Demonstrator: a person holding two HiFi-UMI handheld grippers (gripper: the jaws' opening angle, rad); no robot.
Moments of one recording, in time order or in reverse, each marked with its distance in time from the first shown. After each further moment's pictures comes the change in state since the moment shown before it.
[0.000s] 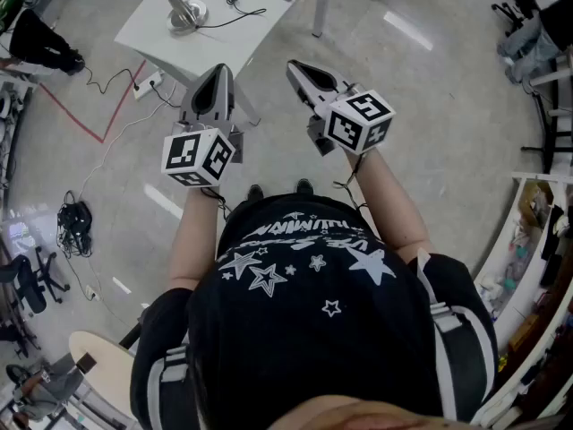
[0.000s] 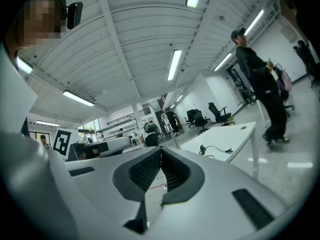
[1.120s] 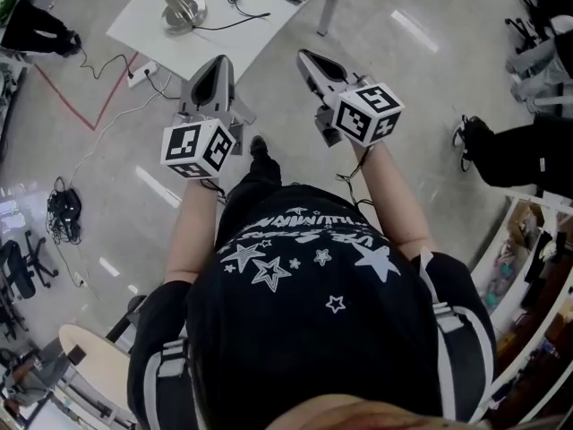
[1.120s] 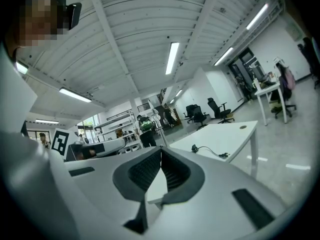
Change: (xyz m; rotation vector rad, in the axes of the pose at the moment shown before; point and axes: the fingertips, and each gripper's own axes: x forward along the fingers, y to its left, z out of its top) left arm 0.077 0.046 -0.028 -0.024 0.020 0.072; right arm 0.056 -0.087 0.012 -0.002 0.060 0.000
